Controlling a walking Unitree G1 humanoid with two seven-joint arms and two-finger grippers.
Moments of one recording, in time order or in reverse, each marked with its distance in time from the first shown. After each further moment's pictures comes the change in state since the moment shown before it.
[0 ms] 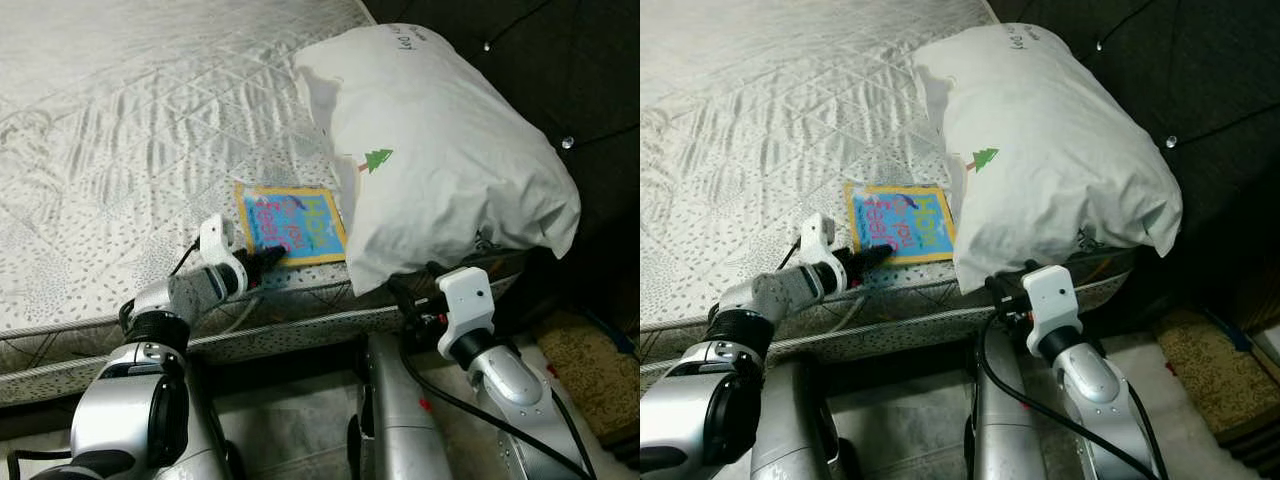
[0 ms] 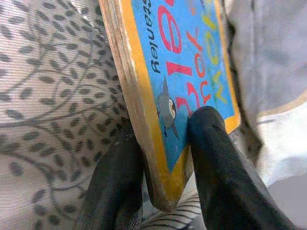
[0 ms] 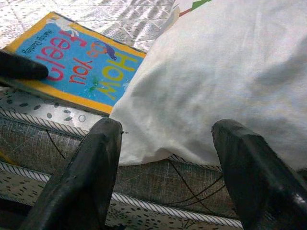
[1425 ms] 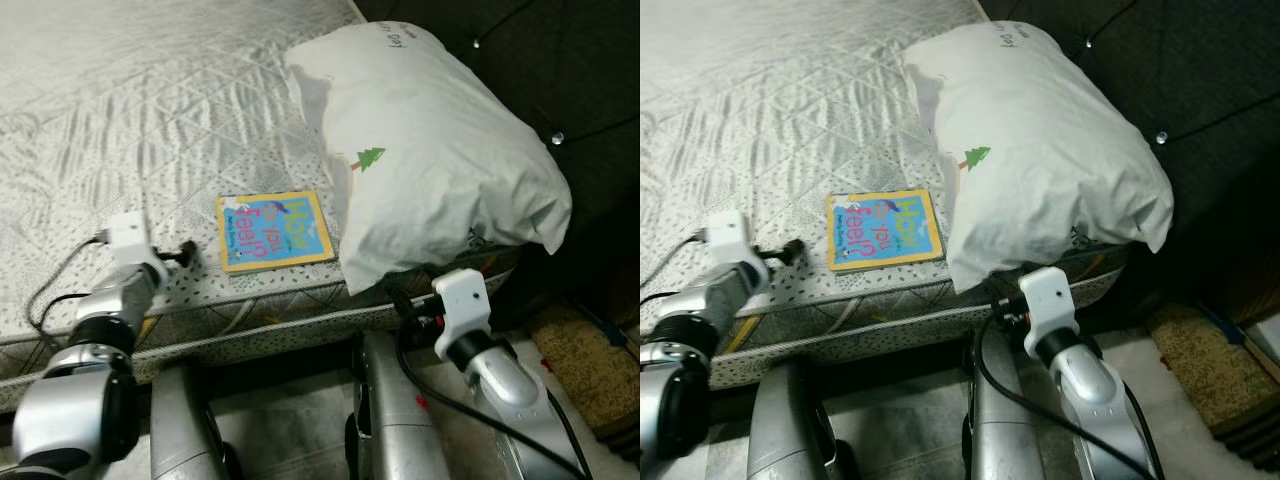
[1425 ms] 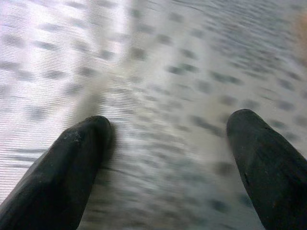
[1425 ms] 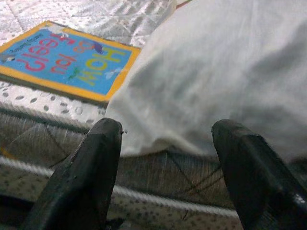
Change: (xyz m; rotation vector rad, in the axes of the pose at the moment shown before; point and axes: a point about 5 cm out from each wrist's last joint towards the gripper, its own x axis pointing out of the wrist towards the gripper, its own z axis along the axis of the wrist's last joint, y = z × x) left arm -0.060 0.086 0.050 0.247 -0.275 0.616; right arm -0.003 0.003 -0.005 0.001 0.004 0.006
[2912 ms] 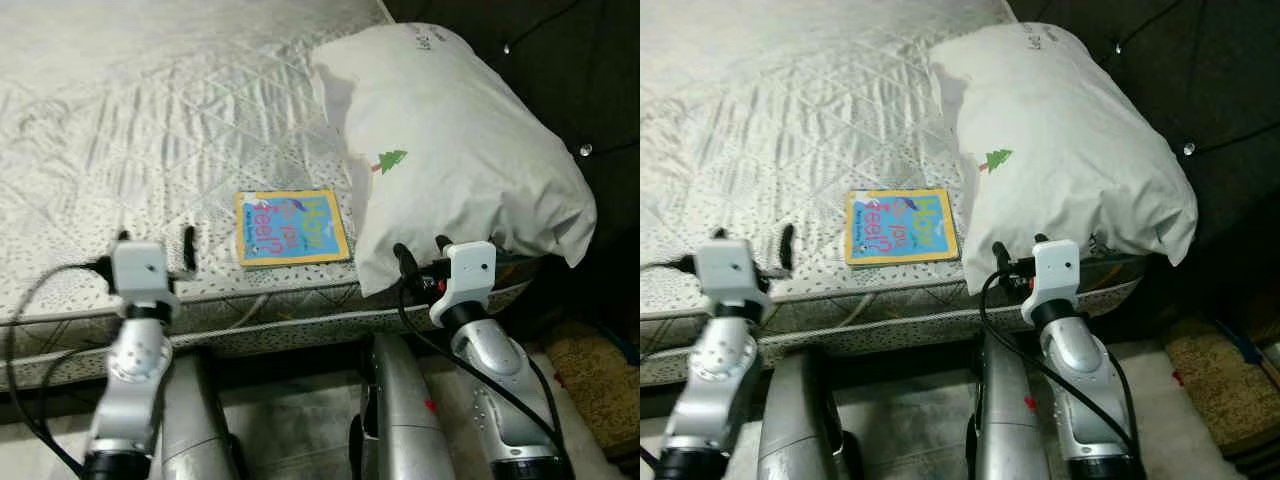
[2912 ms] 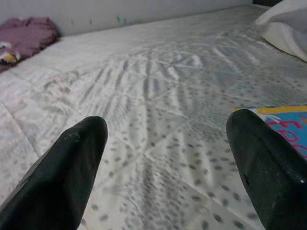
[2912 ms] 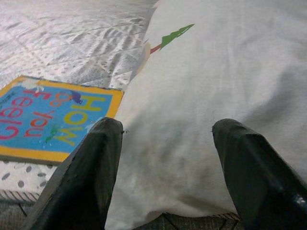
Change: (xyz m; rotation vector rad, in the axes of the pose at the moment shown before) left arm -0.089 -0.045 -0.030 0.277 -0.591 -0.008; right arm 0.033 -0.010 0.013 0.136 -0.093 -0.189
